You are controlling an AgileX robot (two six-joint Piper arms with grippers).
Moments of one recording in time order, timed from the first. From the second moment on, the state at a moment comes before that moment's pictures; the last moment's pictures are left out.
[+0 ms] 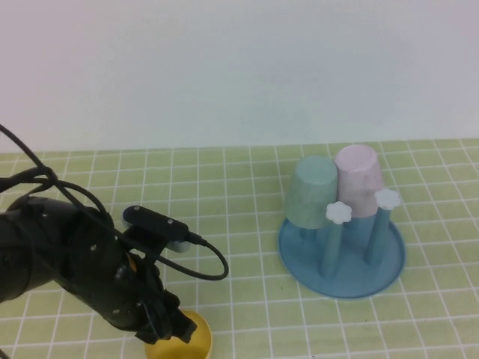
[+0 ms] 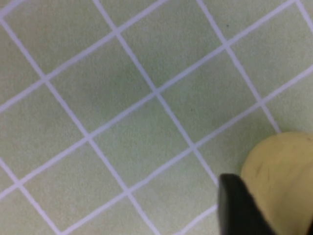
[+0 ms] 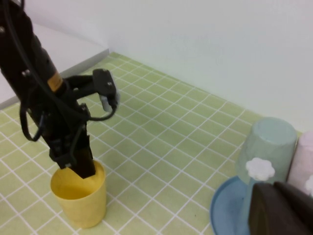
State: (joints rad) right arm 0.14 0.61 -0.59 1.02 0.73 -1.06; left arm -0.50 1.50 -0.87 -0.15 0.70 0.15
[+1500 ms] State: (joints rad) right arm 0.25 0.77 -0.62 1.01 0.81 -1.47; left arm -0.49 1.47 -1.22 -0.93 0.96 0.56
